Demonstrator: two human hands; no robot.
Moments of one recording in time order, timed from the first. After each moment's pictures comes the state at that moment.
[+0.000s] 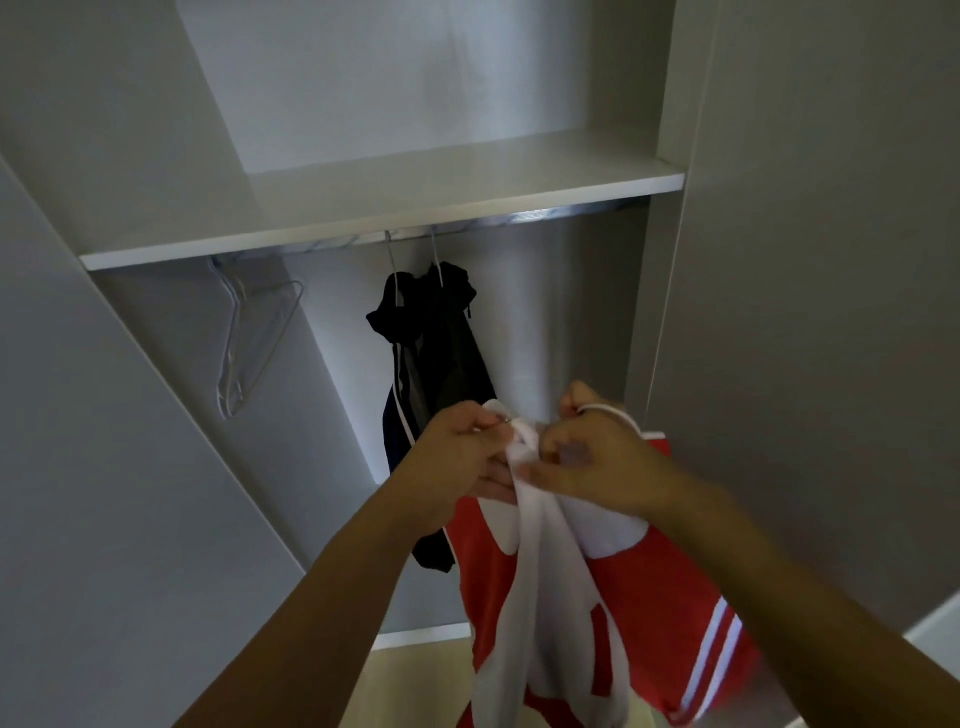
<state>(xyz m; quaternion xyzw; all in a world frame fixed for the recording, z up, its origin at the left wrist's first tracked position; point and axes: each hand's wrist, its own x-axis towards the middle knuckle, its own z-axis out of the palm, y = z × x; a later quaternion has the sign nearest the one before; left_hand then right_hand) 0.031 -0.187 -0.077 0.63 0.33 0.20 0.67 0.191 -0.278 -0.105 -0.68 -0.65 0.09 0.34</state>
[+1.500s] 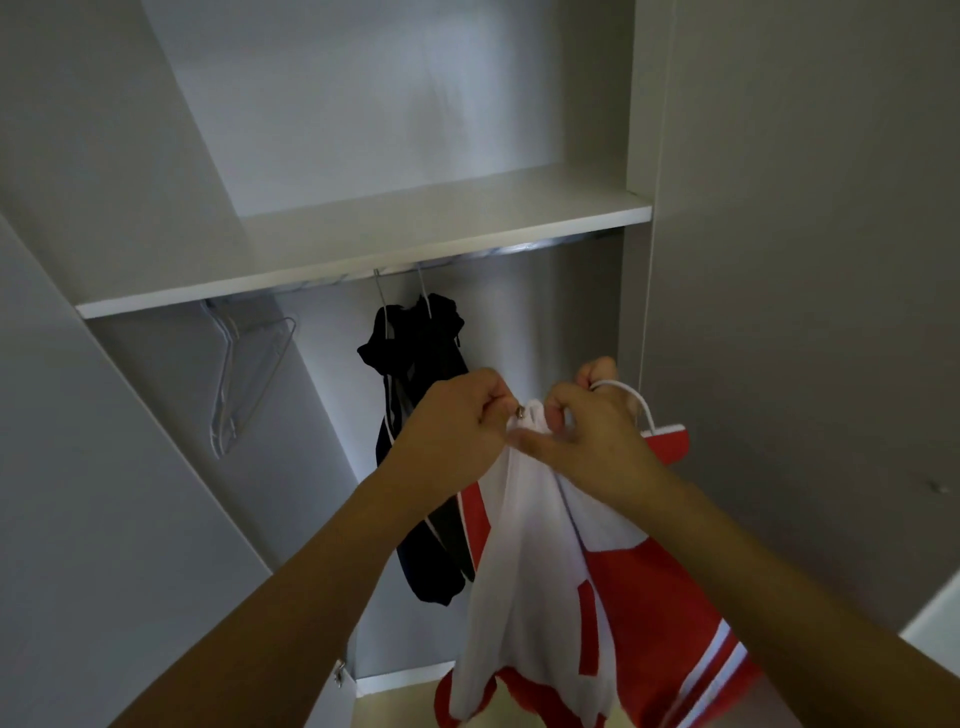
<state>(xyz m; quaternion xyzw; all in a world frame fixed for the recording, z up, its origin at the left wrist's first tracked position) 0.057 -0.177 -0.038 0.91 0.24 0.26 0.23 0.191 -0.274 -0.083 -0.70 -0.54 -0.05 0.46</state>
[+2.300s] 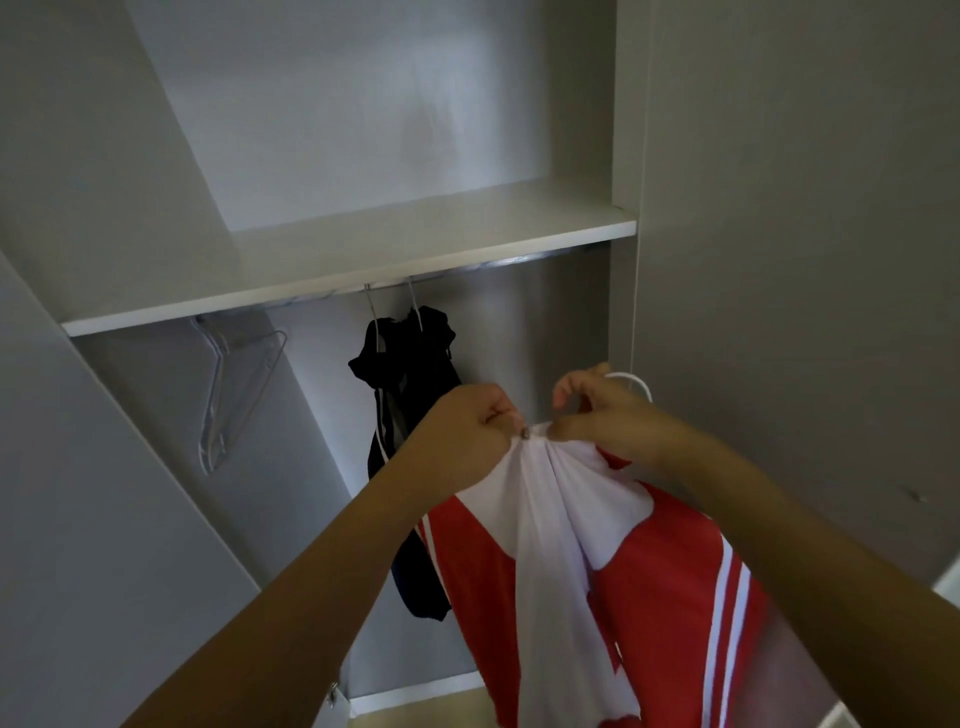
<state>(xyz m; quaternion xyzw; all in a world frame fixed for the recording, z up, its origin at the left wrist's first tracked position) 0.075 -0.174 -0.036 0.87 0.26 0.21 0.35 0.238 -0.274 -0.053 -0.74 -0.49 0.20 0.42</state>
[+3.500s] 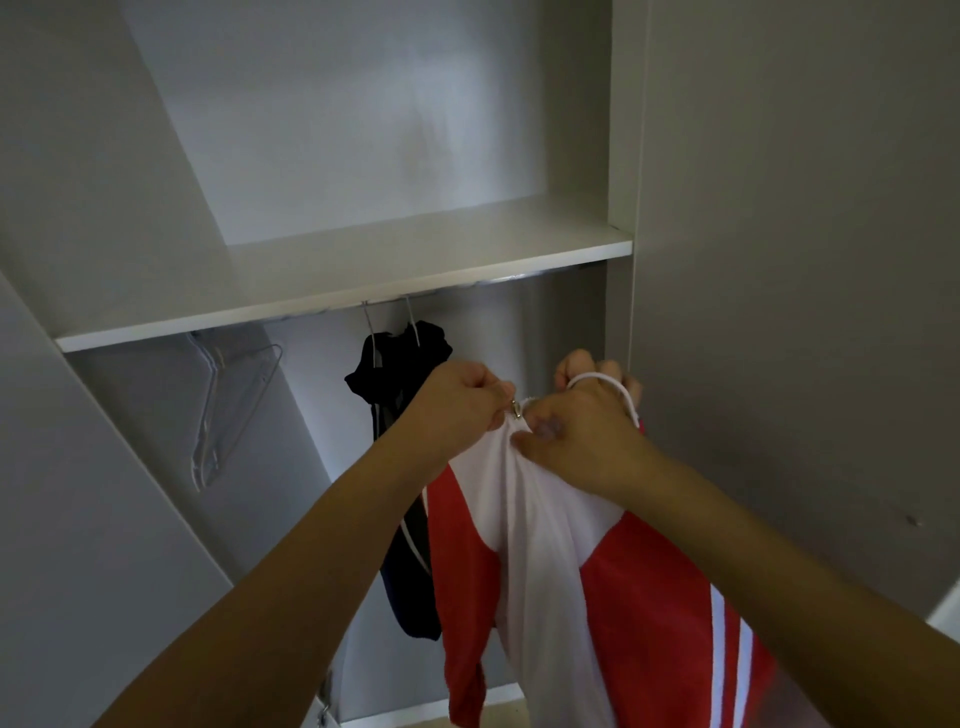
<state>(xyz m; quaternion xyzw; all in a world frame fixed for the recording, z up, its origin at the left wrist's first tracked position) 0.088 -0.169 0.000 0.79 0.29 0.26 0.48 0.202 -0.274 -0.037 -0.77 -0.56 -0.12 0.28</state>
